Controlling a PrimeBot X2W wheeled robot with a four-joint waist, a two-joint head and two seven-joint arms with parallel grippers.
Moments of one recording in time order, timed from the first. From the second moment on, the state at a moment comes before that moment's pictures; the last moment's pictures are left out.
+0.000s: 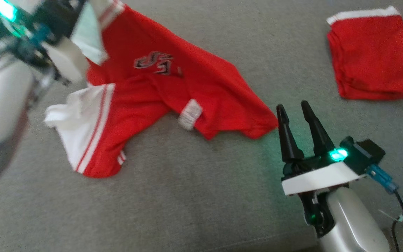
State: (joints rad) left arm -0.98 0.52 -0.68 0.42 -0.19 -0.09 0.09; right arm -0.19 -0.05 0.27 0.23 0.40 0.13 -0.25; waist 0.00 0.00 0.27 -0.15
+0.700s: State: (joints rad) left arm -1.30 0.43 -0.68 0.84 -0.18 -0.05 -0.11; right arm -0.24 -0.05 0.31 0.19 0.42 0.13 -0.25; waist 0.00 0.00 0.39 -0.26
